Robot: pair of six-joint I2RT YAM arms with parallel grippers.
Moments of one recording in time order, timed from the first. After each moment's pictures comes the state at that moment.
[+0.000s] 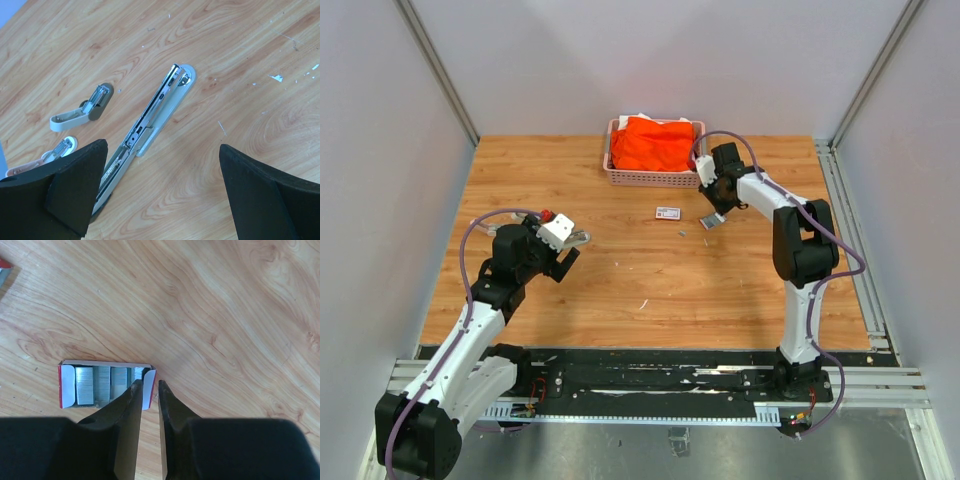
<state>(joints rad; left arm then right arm) -0.22 0.82 0.53 -0.18 0.11 0.47 0.28 2.09 1.58 -0.53 0.00 -0.45</state>
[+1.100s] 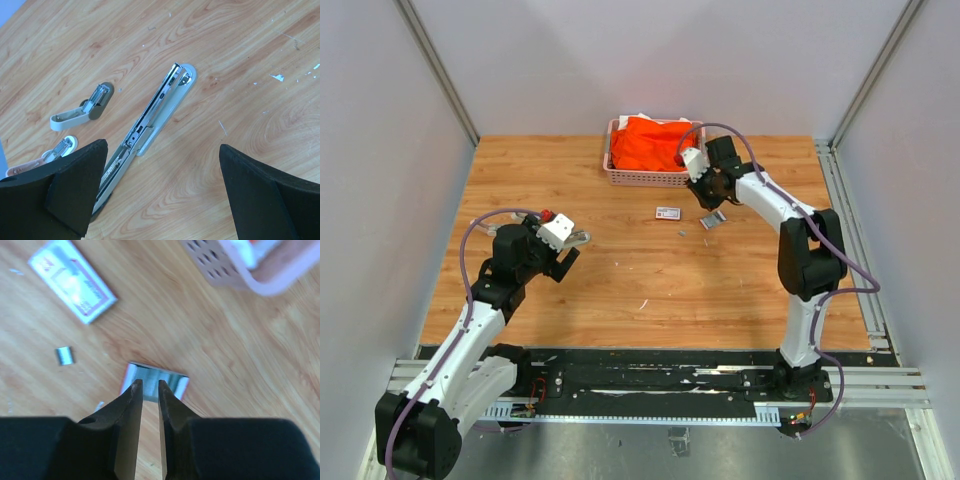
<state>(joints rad) -0.22 0.82 0.53 -0.18 0.11 0.47 0.32 1.98 1.58 -0.54 -0.13 -0.48</state>
